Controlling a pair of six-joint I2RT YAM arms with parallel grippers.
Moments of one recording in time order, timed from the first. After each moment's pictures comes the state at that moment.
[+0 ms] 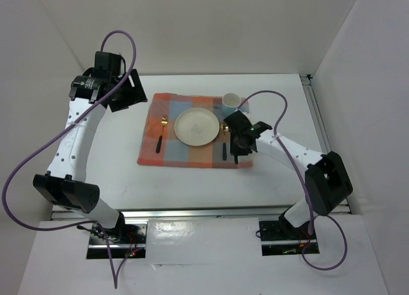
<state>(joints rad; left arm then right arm) -0.14 1.55 1.87 -1.13 -0.05 -0.48 0.64 1.51 1.09 -0.68 0.24 0.57</state>
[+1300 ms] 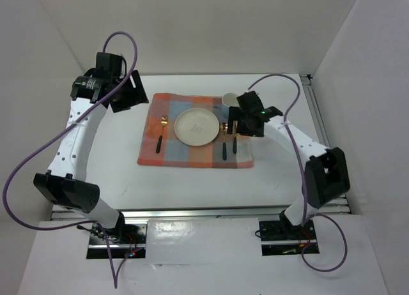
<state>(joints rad) -0.14 1.55 1.85 -1.12 -0.03 -0.48 0.43 1.63 1.26 -0.62 0.18 0.47</state>
